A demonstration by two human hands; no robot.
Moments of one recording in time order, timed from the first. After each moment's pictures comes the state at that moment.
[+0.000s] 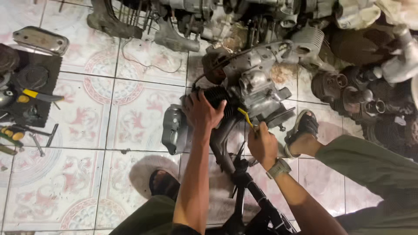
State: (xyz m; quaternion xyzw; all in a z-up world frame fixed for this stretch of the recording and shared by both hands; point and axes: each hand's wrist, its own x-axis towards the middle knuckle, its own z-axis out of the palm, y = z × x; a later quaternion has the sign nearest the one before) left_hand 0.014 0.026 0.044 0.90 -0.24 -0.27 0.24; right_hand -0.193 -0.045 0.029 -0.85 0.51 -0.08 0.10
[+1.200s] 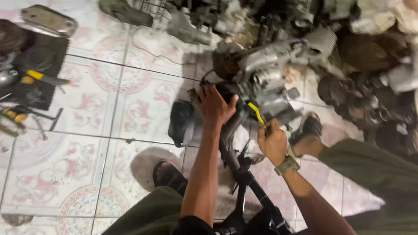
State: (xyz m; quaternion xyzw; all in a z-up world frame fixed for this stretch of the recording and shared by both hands) left_hand 0.016 0.025 0.047 0.89 -0.26 -0.28 0.25; right_hand -0.194 -0.053 0.031 -0.90 0.41 -0.14 0.09
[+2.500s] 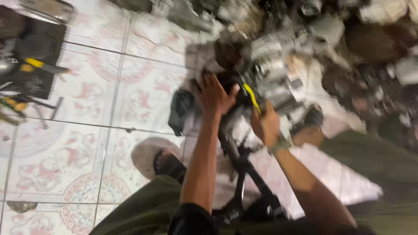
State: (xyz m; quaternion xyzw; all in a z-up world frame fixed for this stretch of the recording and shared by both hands) left_hand 0.013 0.031 0.047 0.89 -0.29 -0.25 0.26; right_hand -0.158 -0.052 0.011 -0.82 0.54 -0.10 0.15
